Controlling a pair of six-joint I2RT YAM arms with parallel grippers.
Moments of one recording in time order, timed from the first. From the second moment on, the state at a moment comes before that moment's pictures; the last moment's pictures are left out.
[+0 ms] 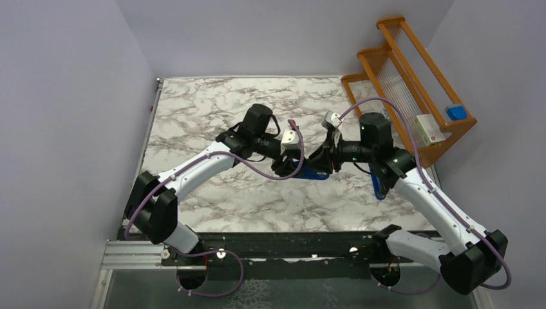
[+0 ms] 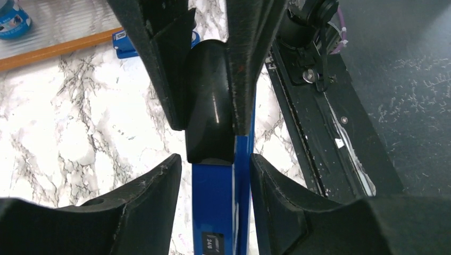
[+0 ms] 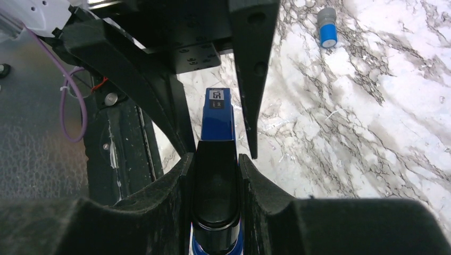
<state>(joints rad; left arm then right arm) -0.68 1.49 1.15 -0.23 1.06 0.50 0.49 1.05 0.96 -0.38 -0.76 -0.15</state>
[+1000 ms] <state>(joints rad) -0.65 1.40 0.91 0.16 0.75 0.17 0.49 0.67 0.72 -0.12 -0.01 0.70</state>
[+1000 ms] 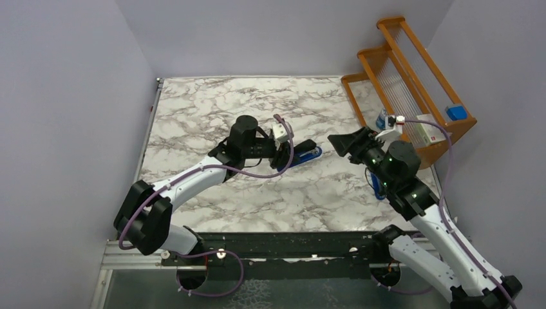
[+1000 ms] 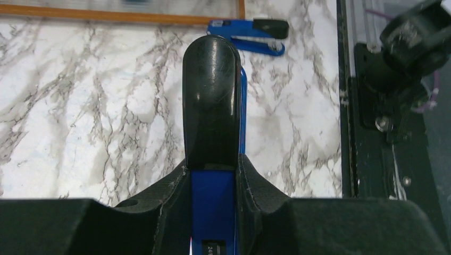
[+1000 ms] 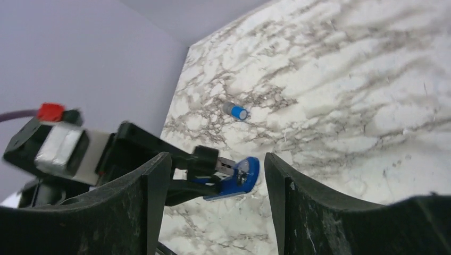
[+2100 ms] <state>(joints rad) -0.66 1.39 0.88 0.42 0.65 -0.11 0.49 1.05 0.67 0.16 0.05 1.06</state>
